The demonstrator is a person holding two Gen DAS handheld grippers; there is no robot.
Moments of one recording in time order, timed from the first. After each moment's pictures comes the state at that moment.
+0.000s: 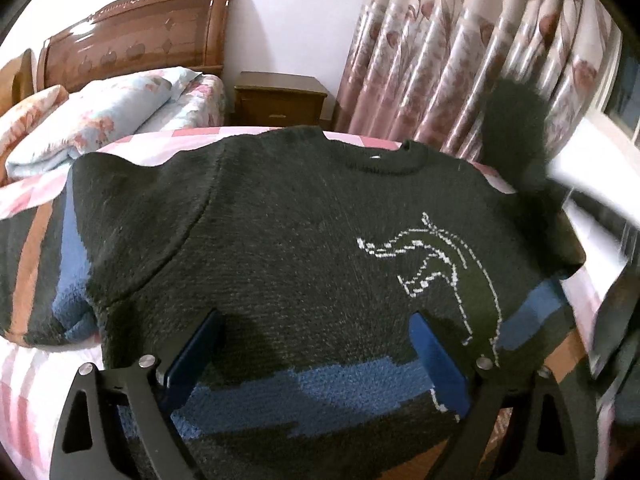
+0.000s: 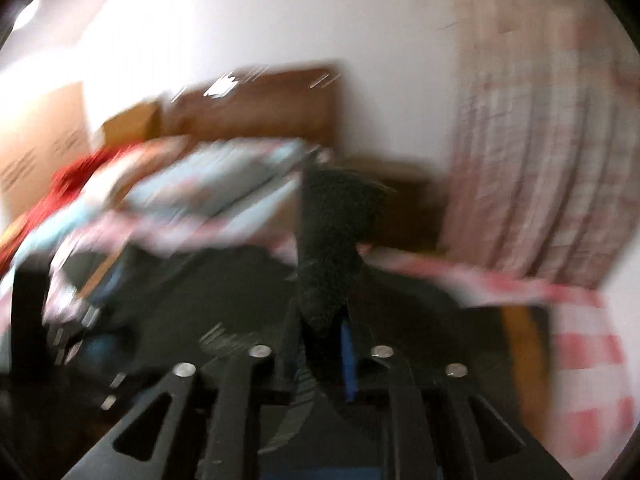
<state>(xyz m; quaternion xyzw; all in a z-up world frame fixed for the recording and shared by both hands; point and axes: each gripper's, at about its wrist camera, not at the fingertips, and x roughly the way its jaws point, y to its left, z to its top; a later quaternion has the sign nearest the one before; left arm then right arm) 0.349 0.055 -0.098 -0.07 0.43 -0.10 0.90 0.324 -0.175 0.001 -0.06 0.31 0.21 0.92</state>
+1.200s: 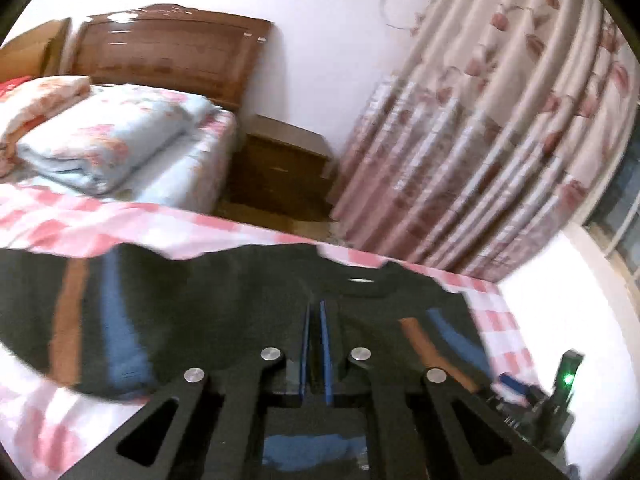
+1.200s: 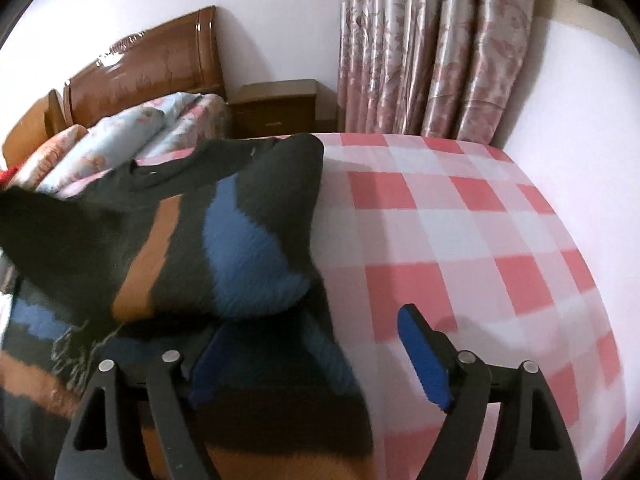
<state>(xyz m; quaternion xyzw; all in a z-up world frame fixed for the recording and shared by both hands) 0.354 0.108 -0.006 -0.18 0.35 -0.08 0.92 0.316 -0.304 -0.047 0.00 0.42 0.00 0.91</state>
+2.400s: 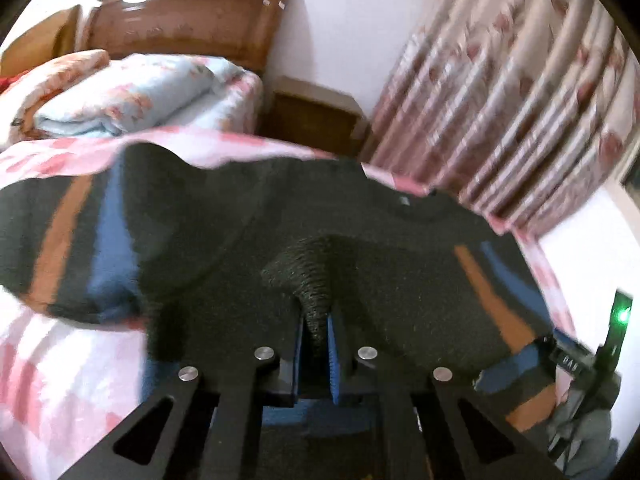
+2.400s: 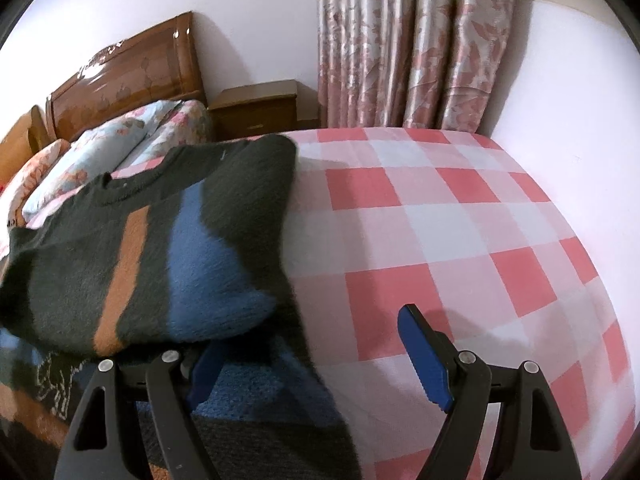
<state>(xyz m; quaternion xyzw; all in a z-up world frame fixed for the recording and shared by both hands) 0.340 0.086 -0.077 -0.16 0.41 -0.04 0.90 0.319 -0.318 -0.058 0.03 0.41 -0.03 0.91</state>
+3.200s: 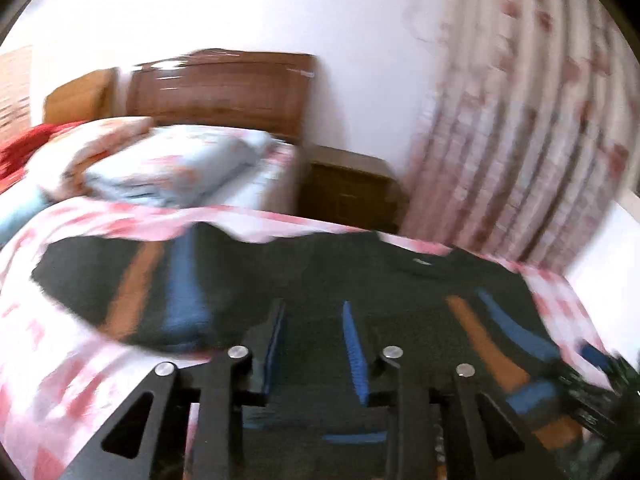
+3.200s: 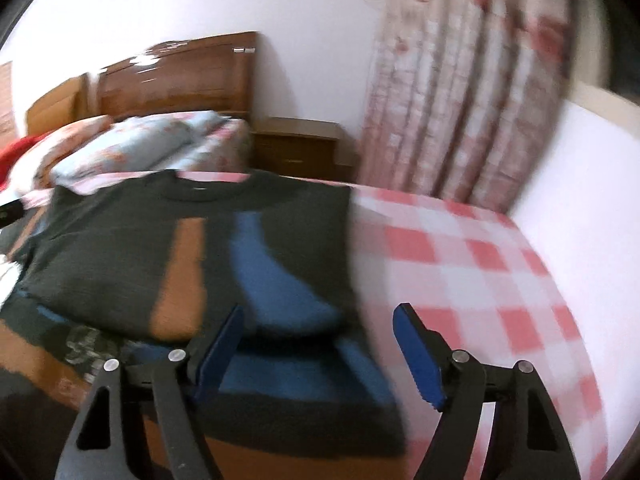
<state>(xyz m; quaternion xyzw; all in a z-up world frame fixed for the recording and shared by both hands) 0.305 0.062 -0.038 -0.10 0.31 0.02 0.94 0.284 -0.250 -0.031 -0.08 0.34 0.04 0.94</state>
